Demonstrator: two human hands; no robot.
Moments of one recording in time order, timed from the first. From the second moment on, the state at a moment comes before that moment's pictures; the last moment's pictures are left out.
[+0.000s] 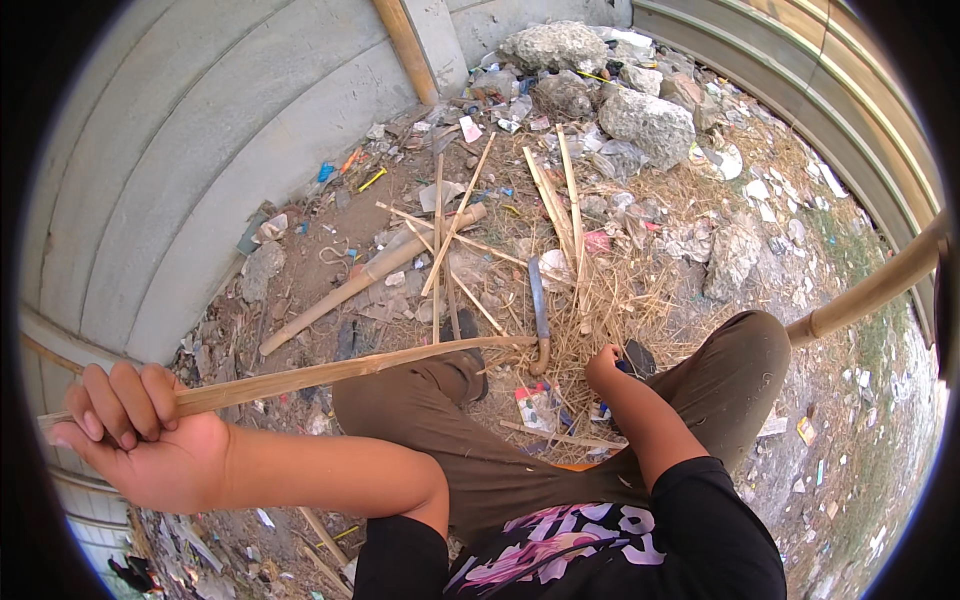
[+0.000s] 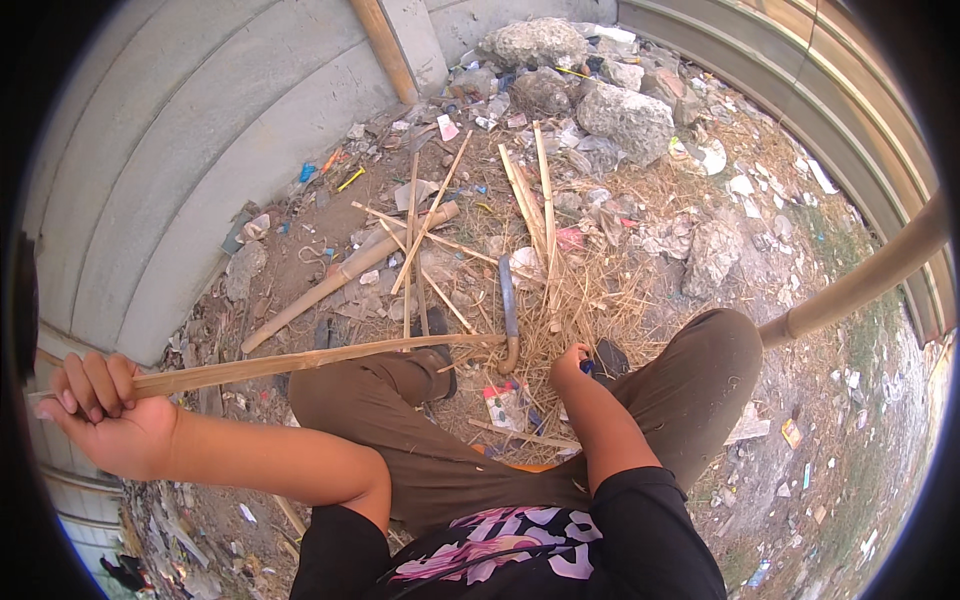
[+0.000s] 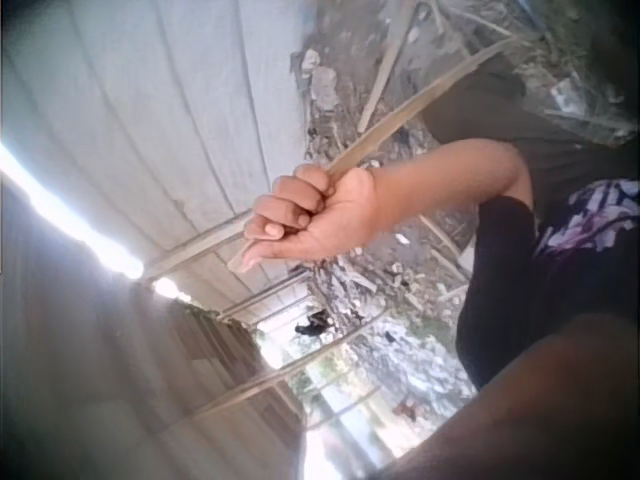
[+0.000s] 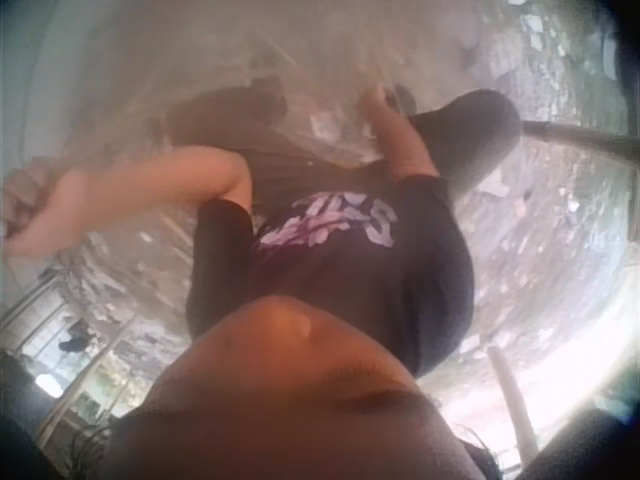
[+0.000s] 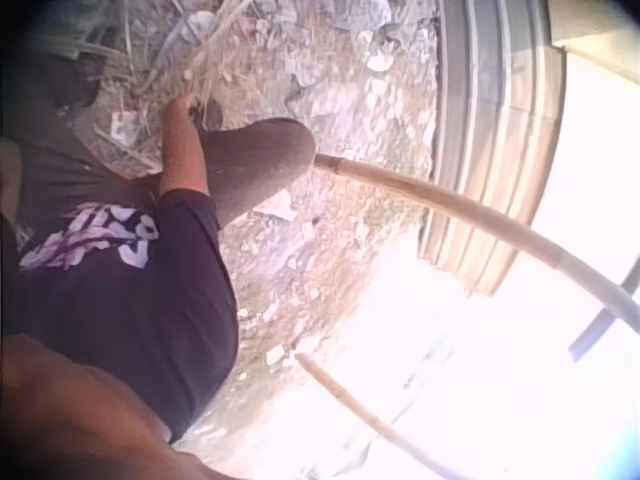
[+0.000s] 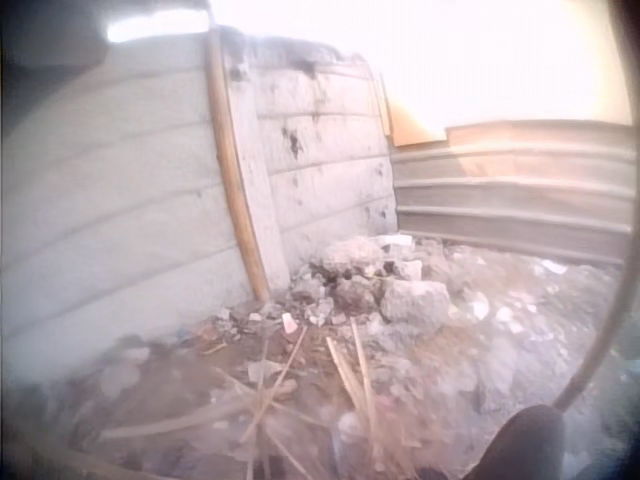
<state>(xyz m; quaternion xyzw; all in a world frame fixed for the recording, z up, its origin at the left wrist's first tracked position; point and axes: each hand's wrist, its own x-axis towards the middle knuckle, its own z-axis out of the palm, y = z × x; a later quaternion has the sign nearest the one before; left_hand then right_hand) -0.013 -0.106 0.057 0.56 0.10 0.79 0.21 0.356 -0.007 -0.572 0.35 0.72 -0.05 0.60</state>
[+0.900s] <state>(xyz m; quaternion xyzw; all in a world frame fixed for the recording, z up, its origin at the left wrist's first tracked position) 0.037 -0.364 -0.014 0.43 0.06 0.90 -0.04 0.192 -0.127 -0.122 0.25 0.36 -0.78 -0.45</state>
